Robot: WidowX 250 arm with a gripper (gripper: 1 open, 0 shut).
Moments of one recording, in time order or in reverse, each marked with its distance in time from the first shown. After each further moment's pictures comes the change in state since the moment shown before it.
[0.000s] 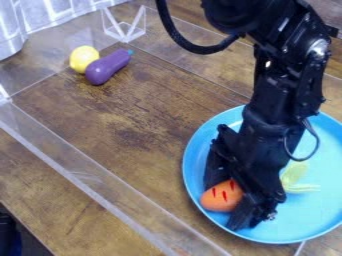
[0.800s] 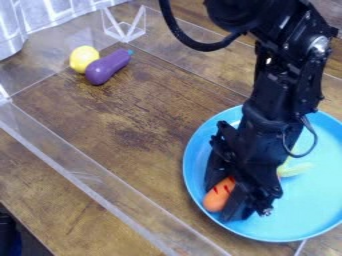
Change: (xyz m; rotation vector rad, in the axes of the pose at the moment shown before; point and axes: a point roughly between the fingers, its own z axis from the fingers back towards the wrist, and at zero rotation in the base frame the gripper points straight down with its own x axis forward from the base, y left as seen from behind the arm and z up) arm -0.002 0.003 0.003 0.015 0.036 -0.027
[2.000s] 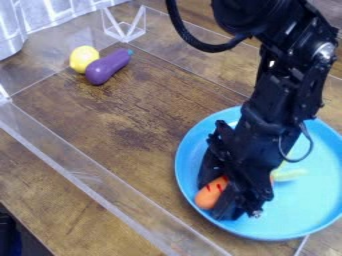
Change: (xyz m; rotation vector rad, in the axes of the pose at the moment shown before) arm -0.011 -0.002 0.007 0.037 0.075 -0.062
